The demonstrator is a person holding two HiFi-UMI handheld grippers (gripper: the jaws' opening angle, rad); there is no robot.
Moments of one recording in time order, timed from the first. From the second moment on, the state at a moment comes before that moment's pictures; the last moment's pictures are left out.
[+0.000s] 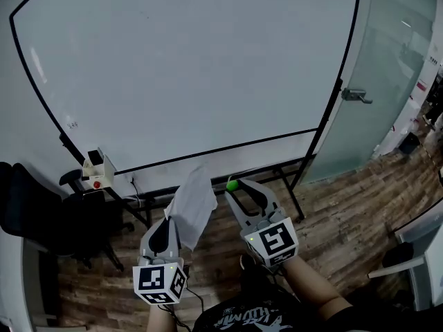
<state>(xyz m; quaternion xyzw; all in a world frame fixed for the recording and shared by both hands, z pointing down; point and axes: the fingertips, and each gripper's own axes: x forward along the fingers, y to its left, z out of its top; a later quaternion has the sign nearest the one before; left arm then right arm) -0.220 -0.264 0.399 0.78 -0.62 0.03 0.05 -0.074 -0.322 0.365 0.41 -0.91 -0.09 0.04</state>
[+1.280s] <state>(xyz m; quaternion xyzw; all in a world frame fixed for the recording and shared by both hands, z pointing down) -0.143 -0.084 0.399 0.78 -0.62 0.04 0.06 0.054 -0.124 0.373 0.46 -0.88 -0.07 0.06</state>
